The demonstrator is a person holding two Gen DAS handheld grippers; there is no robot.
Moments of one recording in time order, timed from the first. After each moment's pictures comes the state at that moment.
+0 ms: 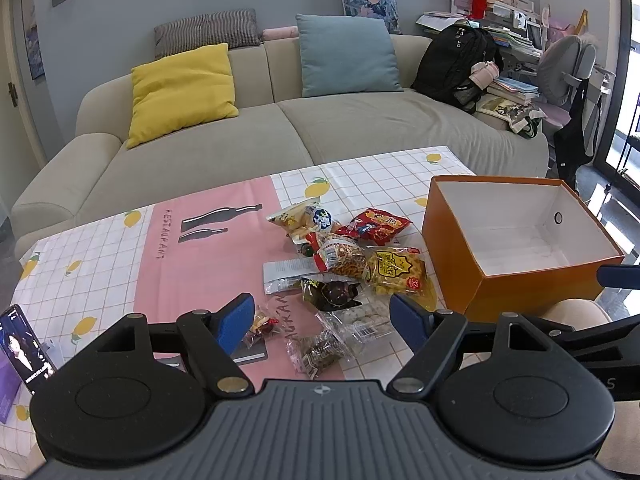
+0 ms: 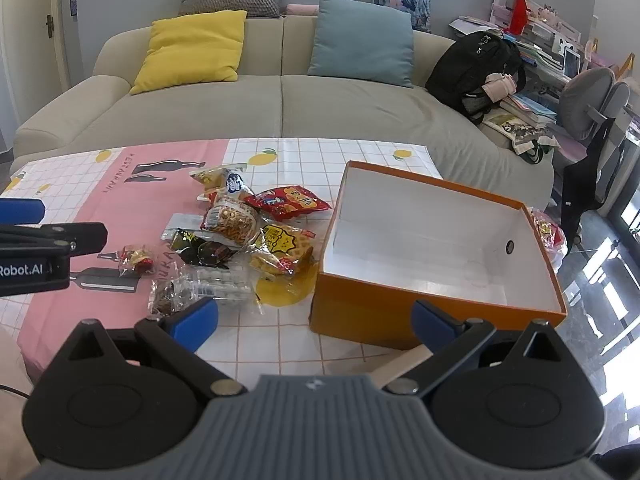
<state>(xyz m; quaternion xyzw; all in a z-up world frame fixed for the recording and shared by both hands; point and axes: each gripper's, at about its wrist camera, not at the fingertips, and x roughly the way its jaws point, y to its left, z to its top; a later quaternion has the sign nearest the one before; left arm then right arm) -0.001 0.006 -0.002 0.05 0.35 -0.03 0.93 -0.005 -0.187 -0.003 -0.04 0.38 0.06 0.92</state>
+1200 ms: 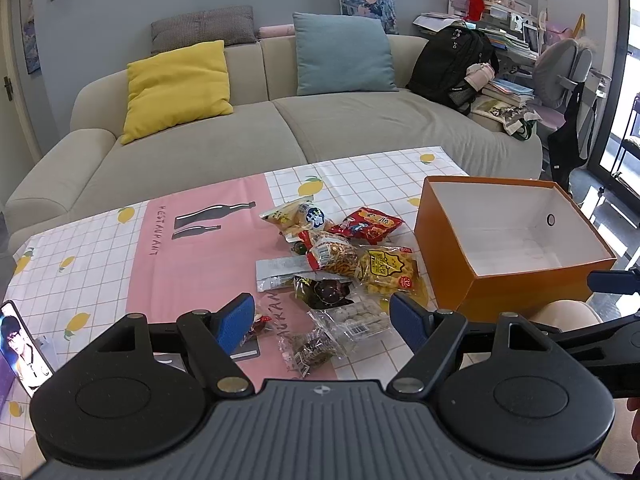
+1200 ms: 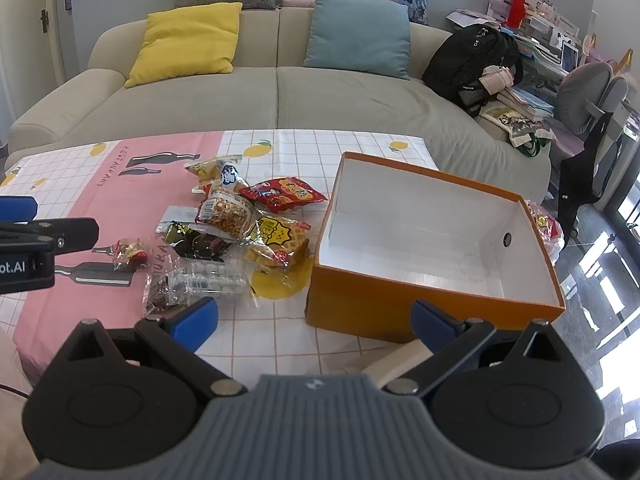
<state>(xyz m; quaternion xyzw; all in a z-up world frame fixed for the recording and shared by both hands) -0.003 0.006 -0.001 0.04 0.35 -0.04 0.93 -0.003 -0.188 -0.006 -0.04 0.39 0.05 0.92</state>
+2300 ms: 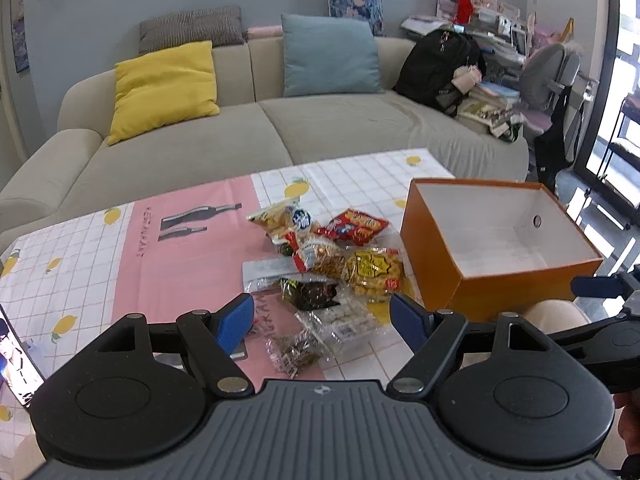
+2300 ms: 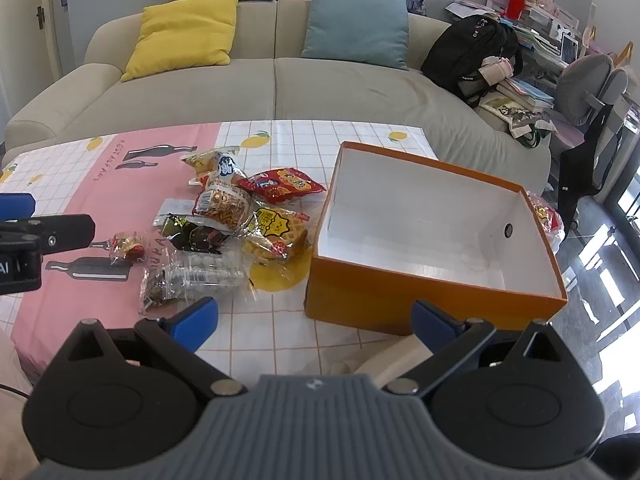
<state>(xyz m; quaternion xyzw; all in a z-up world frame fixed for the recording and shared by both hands) -0.008 0.005 -0.001 0.03 0.35 -0.06 0.94 0.001 -0.187 -0.011 -0.04 0.41 0.05 0.91</state>
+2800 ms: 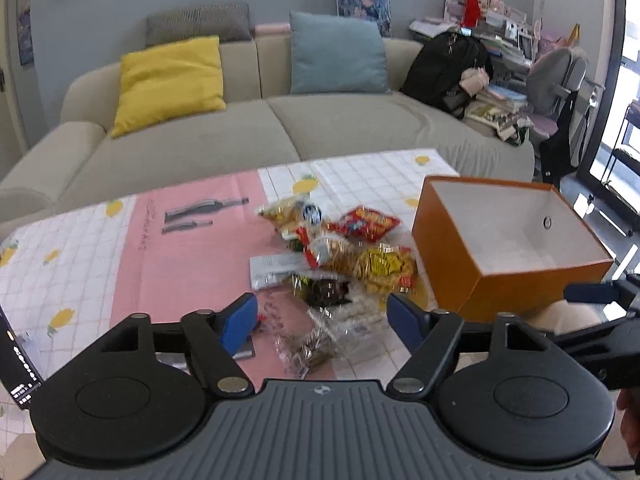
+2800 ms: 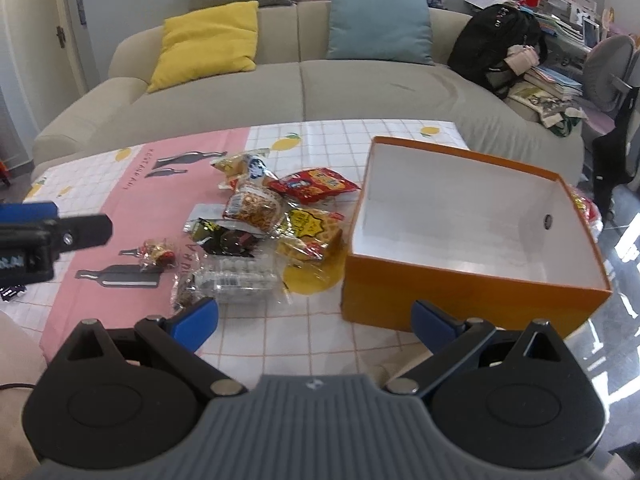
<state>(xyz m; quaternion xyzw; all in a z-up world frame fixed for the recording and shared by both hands) 0.007 0.029 -0.019 0.01 0.36 -0.06 0.93 0.008 -0.187 -0.026 0.01 0.40 0.10 0.91</state>
